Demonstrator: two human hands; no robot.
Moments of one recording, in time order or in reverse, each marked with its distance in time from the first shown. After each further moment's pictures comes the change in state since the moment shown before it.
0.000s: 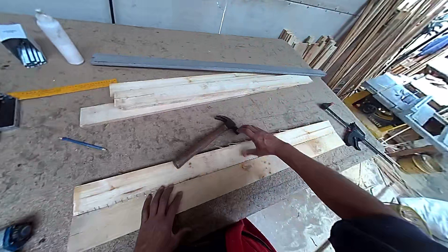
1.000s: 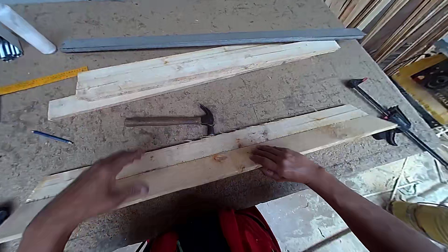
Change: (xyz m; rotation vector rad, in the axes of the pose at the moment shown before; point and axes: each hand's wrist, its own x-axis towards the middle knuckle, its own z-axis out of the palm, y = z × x) left_hand 0.121 0.045 -0.107 -0.013 -0.224 0.016; right_hand -0.157 0.046 -0.002 -0.128 0.210 -0.393
